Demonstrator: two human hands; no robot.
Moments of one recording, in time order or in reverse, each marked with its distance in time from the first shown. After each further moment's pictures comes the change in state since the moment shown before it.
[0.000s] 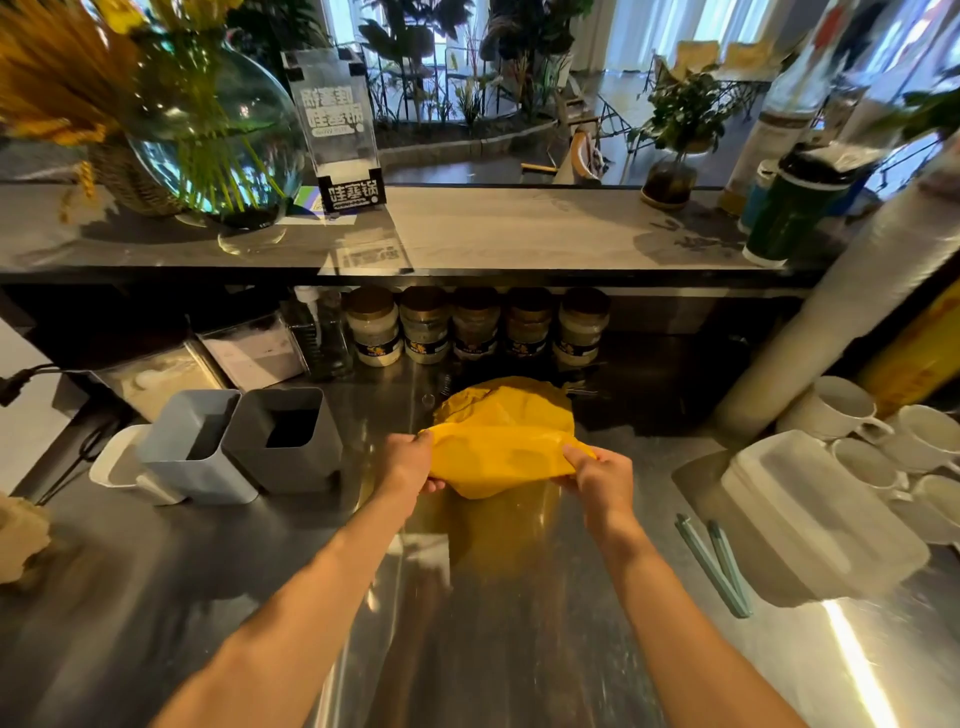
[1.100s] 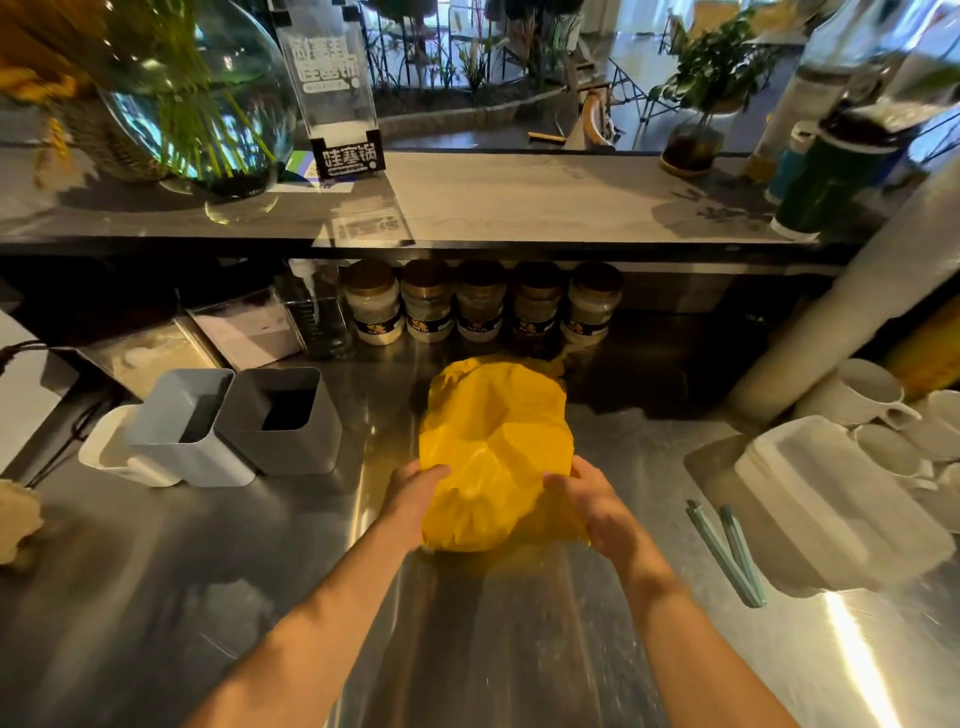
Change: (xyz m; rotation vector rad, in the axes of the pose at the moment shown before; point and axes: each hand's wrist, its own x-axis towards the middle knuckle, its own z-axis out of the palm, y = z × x) left_hand -0.003 -0.060 0.003 -0.226 -0.170 -0.148; right_hand 0.003 0.030 -0.005 -0.381 -0.338 0.173
